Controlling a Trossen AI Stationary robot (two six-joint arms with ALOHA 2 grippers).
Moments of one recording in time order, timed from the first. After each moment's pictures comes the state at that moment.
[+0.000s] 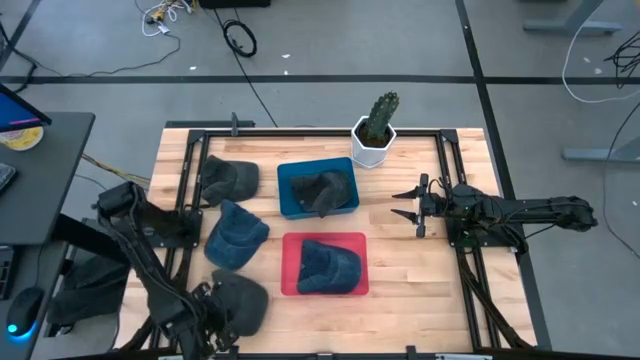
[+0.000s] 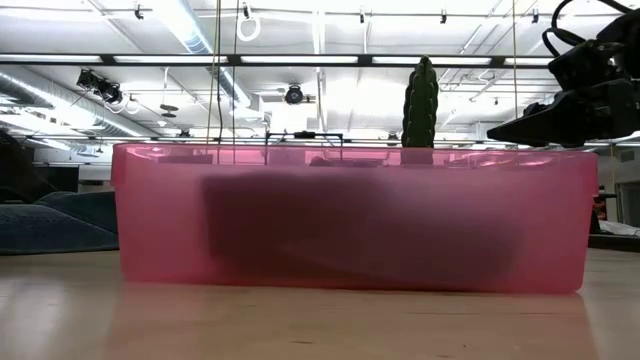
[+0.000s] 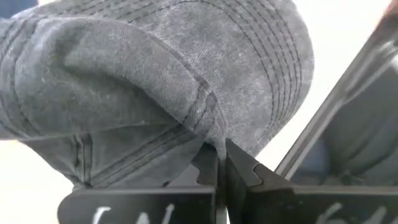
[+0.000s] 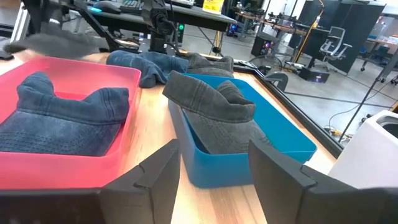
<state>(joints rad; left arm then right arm) -1.07 1.63 1.14 -0.82 -0.36 -1.74 -0.07 0.27 0.02 0.09 0.08 -0.19</state>
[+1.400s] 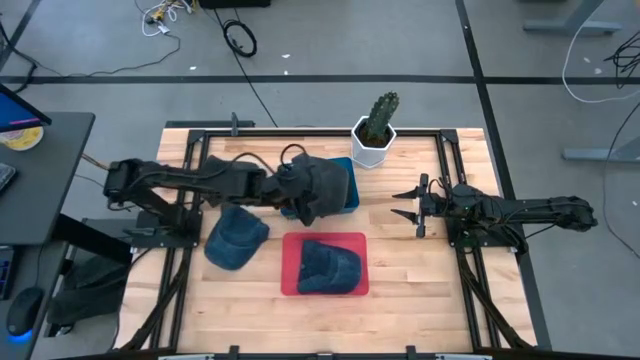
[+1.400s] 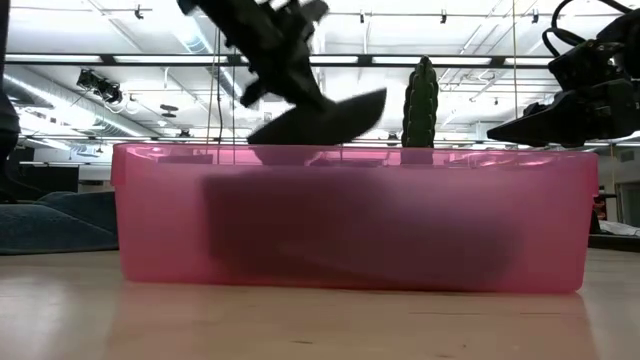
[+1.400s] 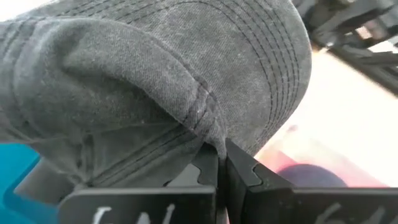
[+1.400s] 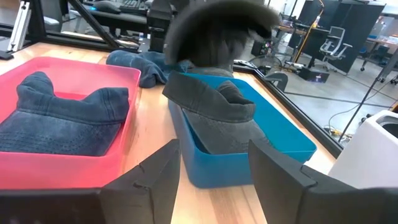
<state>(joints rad) 0.01 1.53 1.14 -0.31 -0.28 -0.56 -0.07 0.27 0.02 0.09 0.08 -0.19</state>
